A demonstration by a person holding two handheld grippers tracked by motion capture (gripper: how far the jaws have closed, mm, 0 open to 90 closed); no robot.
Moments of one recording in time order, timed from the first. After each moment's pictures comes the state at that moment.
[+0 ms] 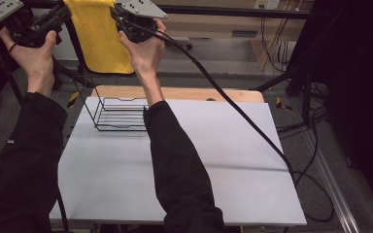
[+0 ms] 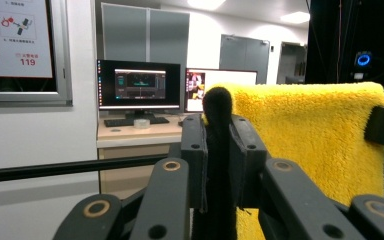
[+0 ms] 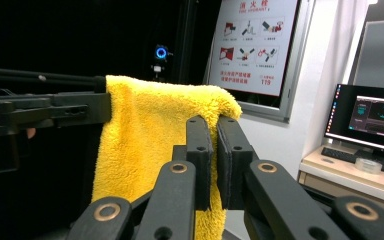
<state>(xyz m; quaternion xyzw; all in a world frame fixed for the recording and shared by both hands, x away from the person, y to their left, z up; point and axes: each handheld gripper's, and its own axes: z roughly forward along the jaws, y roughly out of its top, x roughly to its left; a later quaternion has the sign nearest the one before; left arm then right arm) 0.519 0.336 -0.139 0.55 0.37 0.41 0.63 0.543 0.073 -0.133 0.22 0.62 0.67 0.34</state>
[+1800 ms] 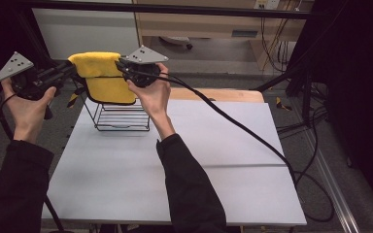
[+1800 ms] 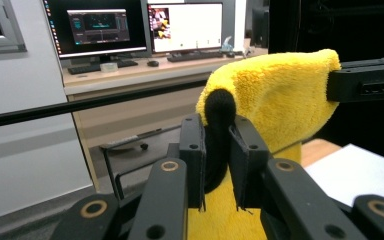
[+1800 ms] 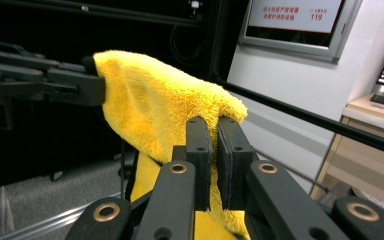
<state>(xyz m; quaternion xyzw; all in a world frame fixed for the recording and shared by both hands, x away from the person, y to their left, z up) 0.453 0.354 -0.222 0.66 0.34 0.35 0.57 0.497 0.063 -0.216 0.21 0.71 0.62 0.28</state>
